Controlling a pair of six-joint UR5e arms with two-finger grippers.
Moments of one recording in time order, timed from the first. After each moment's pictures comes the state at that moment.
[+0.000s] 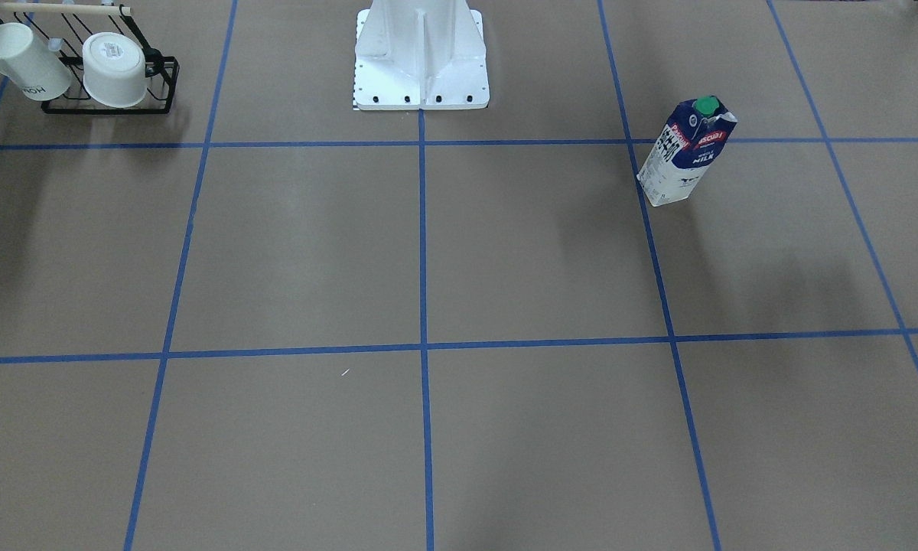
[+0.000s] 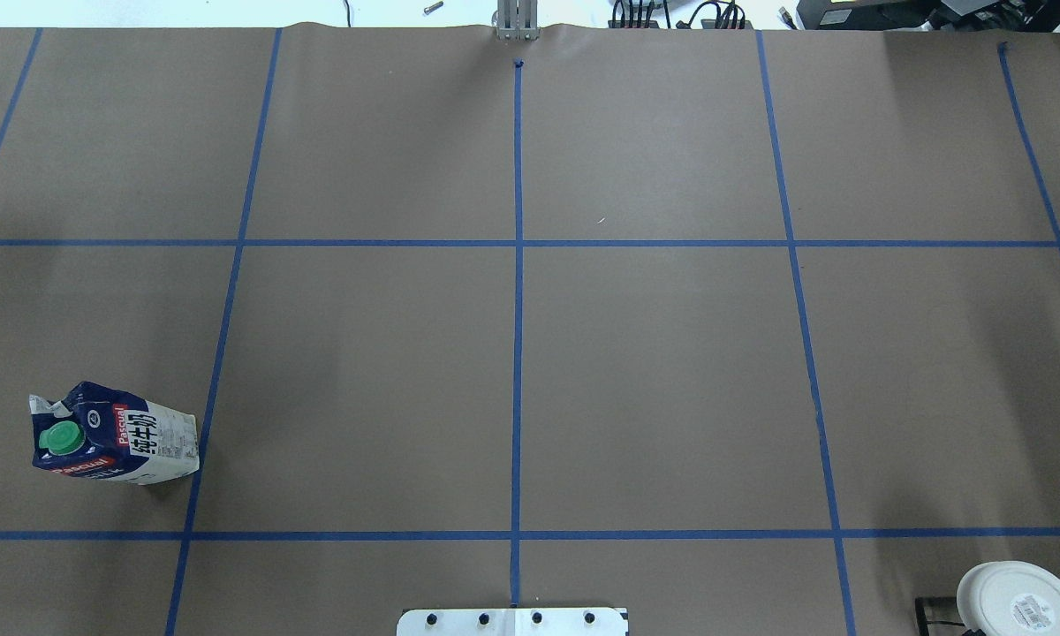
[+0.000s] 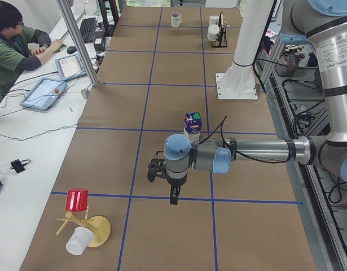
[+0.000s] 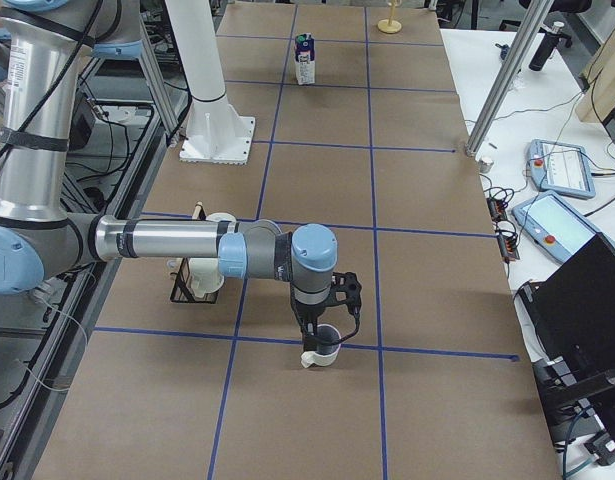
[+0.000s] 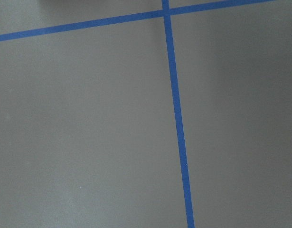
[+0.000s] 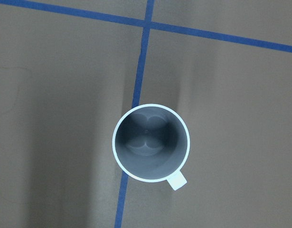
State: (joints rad) left arm -1.48 -1.28 -1.82 -1.71 -2.29 -0.02; right arm 1.54 -1.79 1.81 -1.61 2.27 -0.11
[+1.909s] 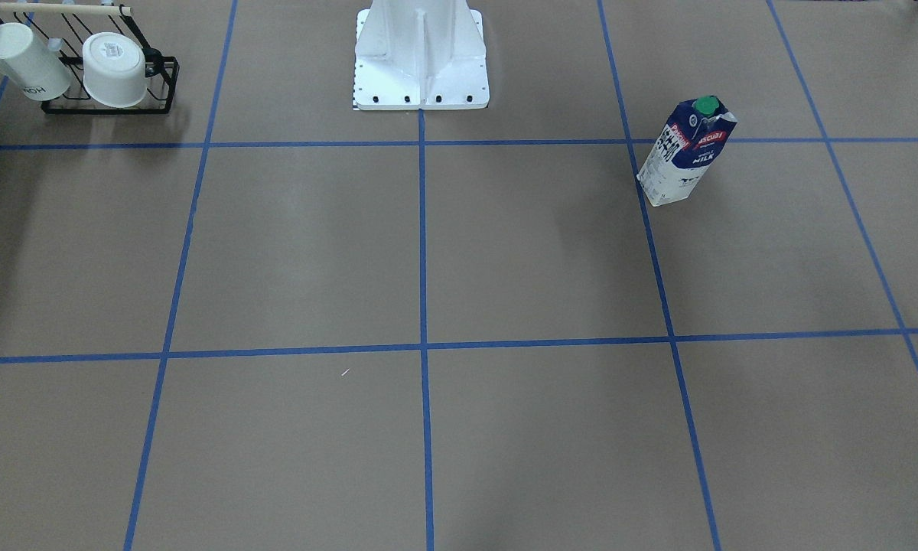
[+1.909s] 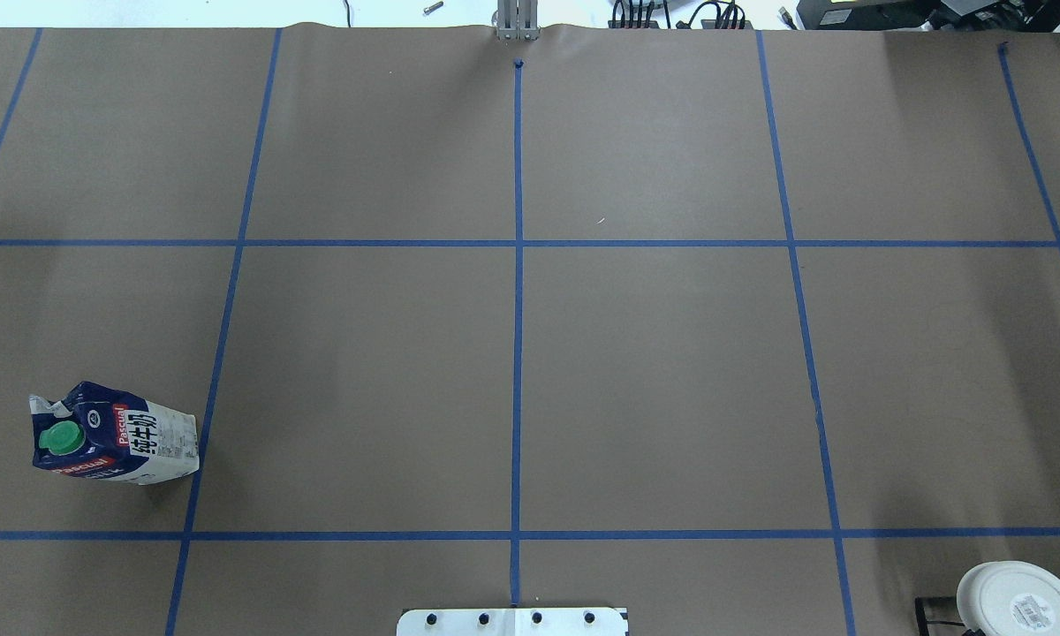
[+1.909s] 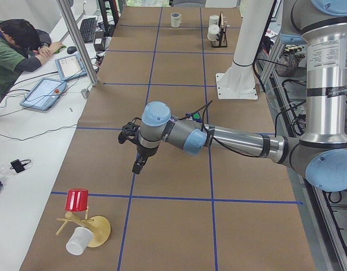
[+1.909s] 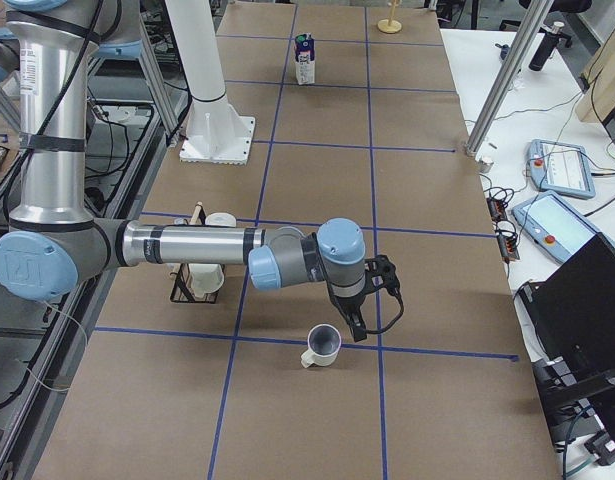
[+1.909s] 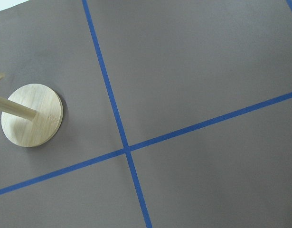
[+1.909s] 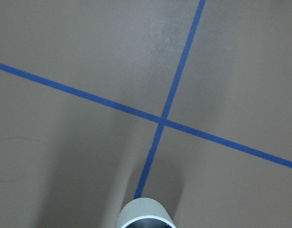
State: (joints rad) left arm -1.50 -1.48 -1.82 -1.86 -2.28 -0.02; right arm 1.53 -1.68 1.63 -1.26 2.30 -0.12
